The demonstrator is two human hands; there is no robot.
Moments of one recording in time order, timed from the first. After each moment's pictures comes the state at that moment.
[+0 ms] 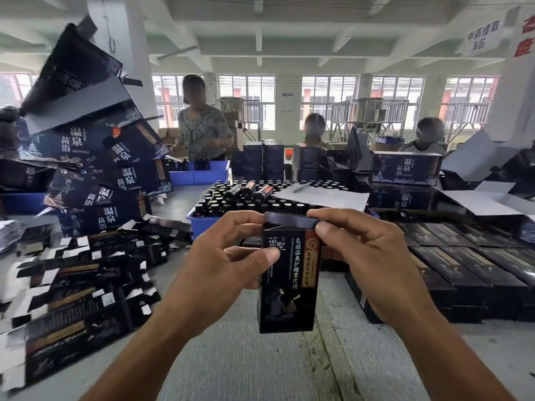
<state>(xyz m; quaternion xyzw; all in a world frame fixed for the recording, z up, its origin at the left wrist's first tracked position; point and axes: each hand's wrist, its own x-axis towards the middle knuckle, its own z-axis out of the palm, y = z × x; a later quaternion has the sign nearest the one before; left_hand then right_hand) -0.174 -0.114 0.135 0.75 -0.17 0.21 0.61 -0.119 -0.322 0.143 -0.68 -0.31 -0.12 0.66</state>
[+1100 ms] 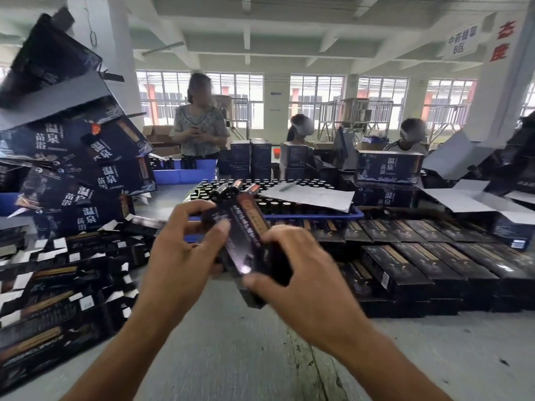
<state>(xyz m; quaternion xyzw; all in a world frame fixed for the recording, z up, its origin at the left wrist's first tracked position) -0.158 -0.106 0.127 0.71 -0.05 0.34 0.61 -0.135 -0.288 0.115 -0.86 -0.32 -0.19 0.35</state>
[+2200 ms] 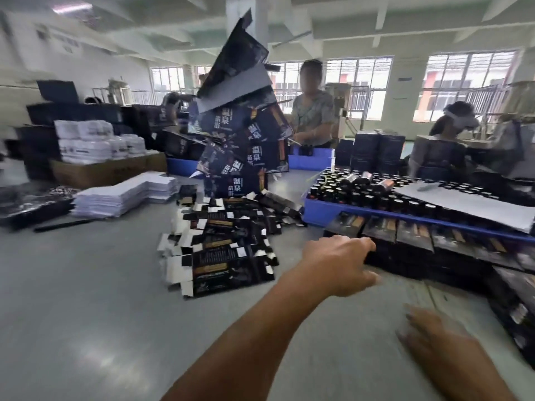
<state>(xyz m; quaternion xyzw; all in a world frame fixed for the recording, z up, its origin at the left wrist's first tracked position) -0.152 -0.070 0.116 0.99 0.01 0.08 0.11 -0.079 -0.277 -0.009 -0.96 -0.22 -0.05 0.19</state>
